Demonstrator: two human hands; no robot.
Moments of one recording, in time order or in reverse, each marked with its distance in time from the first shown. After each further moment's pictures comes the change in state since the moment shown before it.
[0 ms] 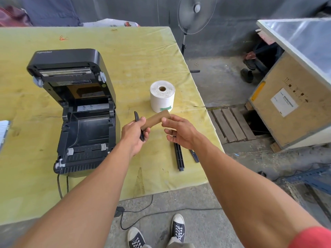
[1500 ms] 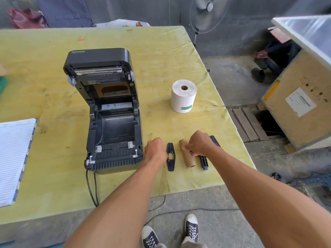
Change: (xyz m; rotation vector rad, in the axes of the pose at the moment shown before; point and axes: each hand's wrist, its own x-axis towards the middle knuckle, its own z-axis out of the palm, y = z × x) left_hand 0.015 -0.050 -0.054 1.418 0.109 0.331; right_hand 0.006 0.034 0.031 -1.095 0.336 0.168
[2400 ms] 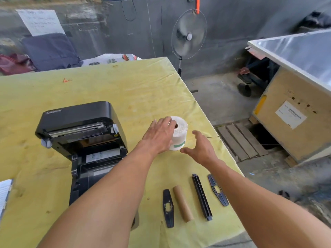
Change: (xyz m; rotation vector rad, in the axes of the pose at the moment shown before) left_hand 0.126 0.121 -0.094 0.575 0.159 0.833; right_hand 0.078 -0.013 -0.069 0.196 0.358 -0.171
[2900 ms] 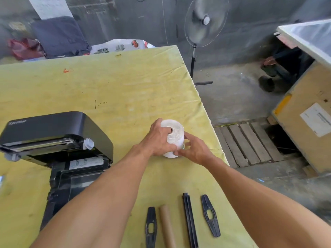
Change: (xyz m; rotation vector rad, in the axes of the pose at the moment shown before) left_hand 0.060 0.001 0.022 -0.528 -0.229 -0.352; right_hand 0.085 0.017 -0.014 0.150 -0.294 -0.152
